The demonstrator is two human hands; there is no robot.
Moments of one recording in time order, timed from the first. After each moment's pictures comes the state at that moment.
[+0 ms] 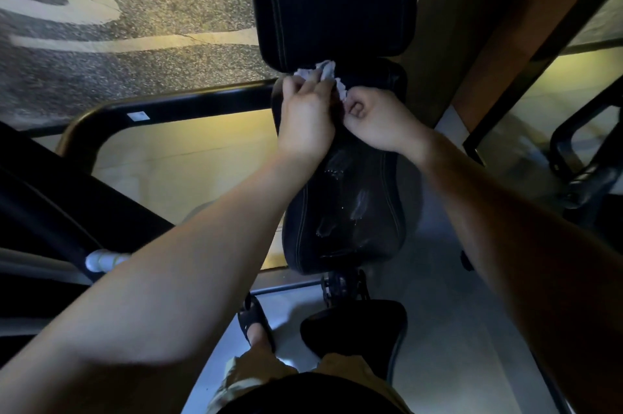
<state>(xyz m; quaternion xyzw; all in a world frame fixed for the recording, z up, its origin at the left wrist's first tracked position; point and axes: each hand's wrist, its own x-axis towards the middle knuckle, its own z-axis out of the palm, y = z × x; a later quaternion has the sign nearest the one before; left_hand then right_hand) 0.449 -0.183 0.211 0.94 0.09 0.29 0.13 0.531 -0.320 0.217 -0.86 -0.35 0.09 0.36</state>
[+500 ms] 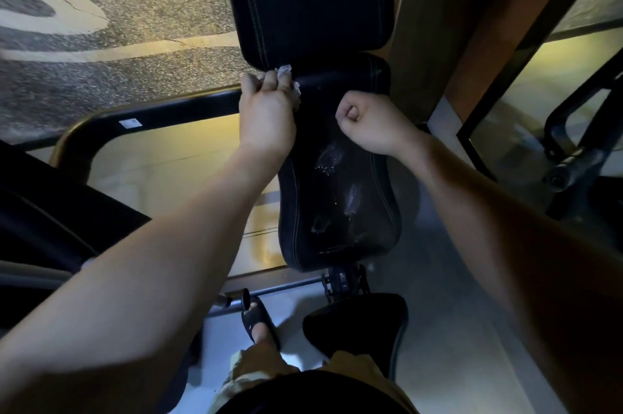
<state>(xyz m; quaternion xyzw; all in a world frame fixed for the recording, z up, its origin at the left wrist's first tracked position) 0.433 -0.164 0.231 0.98 0.12 0.16 -0.05 0.527 -0.344 0.213 -0.87 -0.34 0.11 0.35</state>
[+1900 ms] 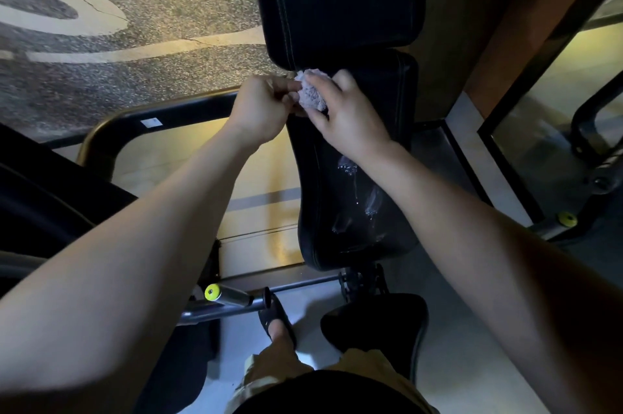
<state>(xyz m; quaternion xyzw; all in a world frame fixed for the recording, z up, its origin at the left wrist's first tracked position) 0.412 -0.120 0.259 0.86 0.16 0.11 0.48 0.492 -0.262 0.199 -0.83 -0.41 -0.13 0.37</state>
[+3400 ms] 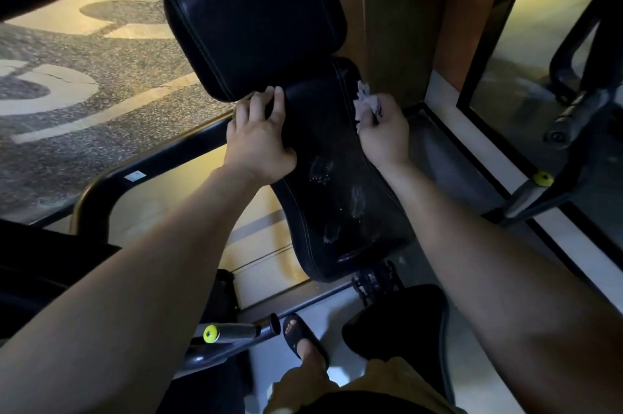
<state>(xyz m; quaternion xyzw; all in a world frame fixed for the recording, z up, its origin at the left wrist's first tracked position) 0.438 -0.176 0.246 1.00 0.07 -0.01 0.00 0.534 -0.359 0.128 -0.81 -0.03 -0.10 0.58</state>
